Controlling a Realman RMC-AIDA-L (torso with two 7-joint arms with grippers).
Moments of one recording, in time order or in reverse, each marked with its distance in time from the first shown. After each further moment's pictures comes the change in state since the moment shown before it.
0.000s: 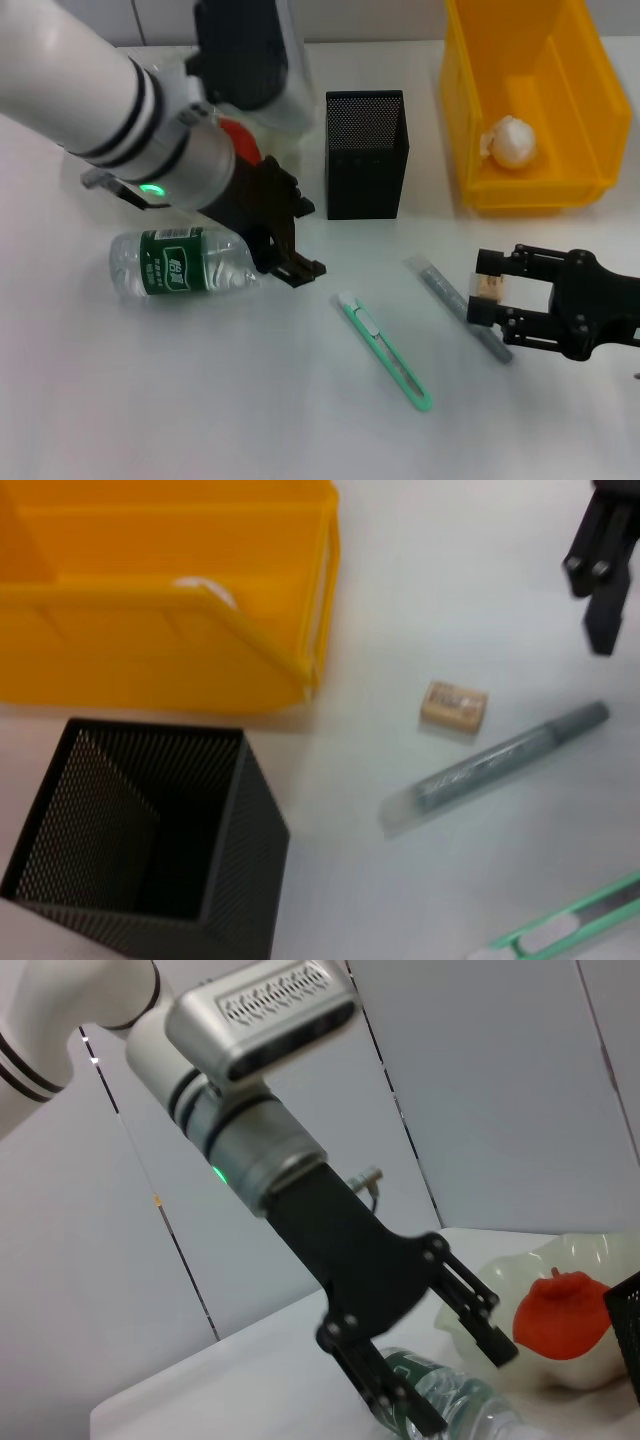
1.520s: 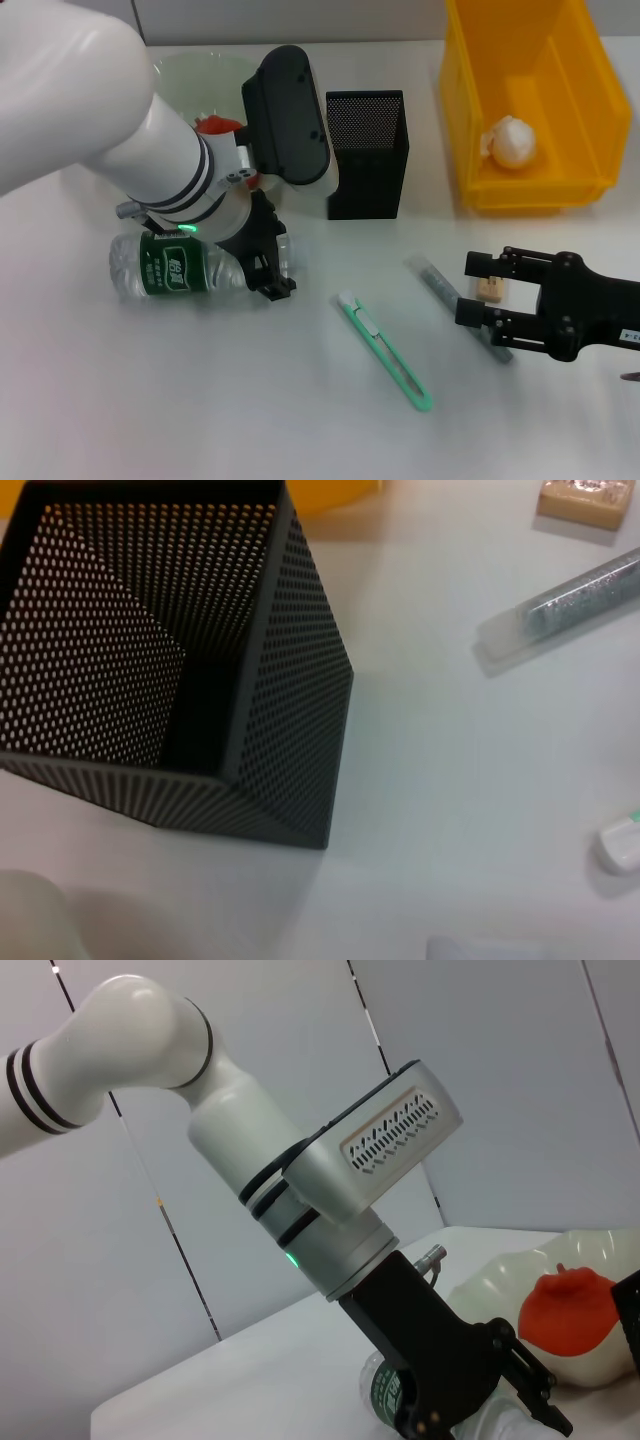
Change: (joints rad) left arm -0.078 -0.001 0.240 -0.296 0.161 -0.299 -0.116; right arm 0.019 -0.002 -0.005 0.054 -0.001 0.024 -0.031
